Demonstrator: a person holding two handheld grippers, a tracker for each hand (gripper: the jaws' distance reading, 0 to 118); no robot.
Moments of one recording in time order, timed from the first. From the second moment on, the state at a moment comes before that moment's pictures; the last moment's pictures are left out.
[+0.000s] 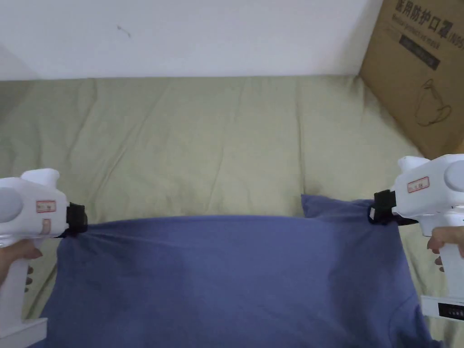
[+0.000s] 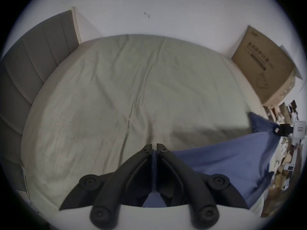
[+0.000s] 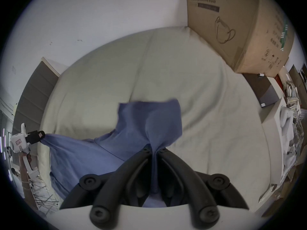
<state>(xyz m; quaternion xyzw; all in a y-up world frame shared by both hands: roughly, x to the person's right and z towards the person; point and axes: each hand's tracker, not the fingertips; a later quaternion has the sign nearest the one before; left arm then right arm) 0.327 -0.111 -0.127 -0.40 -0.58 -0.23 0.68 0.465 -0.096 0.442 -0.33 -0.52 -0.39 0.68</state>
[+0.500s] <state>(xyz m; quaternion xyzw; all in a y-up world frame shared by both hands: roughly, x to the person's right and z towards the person) 0.111 -0.115 -0.092 -0.40 -0.58 -0.25 0.67 0.234 -0.107 0.496 -0.37 -0.49 -0.38 0.69</state>
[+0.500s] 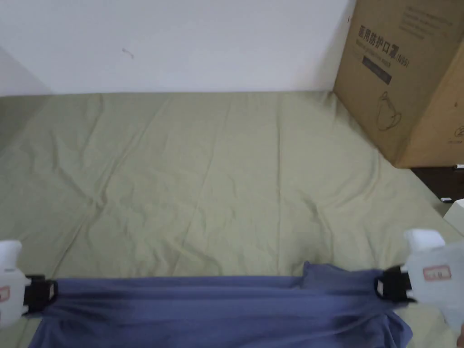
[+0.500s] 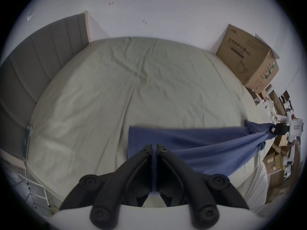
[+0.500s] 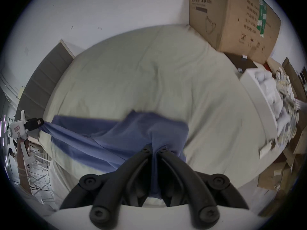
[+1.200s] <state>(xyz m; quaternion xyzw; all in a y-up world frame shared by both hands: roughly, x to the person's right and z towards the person) 0.029 -0.119 -0.109 -0.48 -0.59 -0.01 0.64 0.151 -0.059 0.434 -0.18 -0.56 -0.25 0.77</state>
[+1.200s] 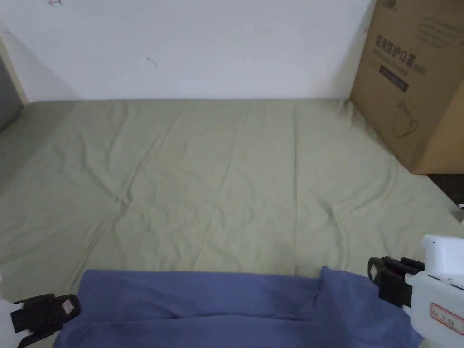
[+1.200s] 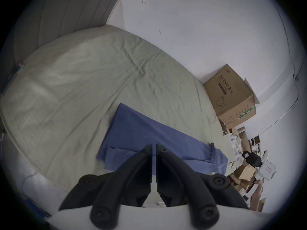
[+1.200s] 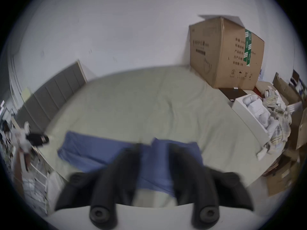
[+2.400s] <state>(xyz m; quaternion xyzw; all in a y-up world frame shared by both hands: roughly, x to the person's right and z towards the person) 0.096 -0.254 -0.158 -0.64 -0.51 0.13 0.56 0.171 -0.100 0.365 -0.26 -0.46 -0.31 0.79</state>
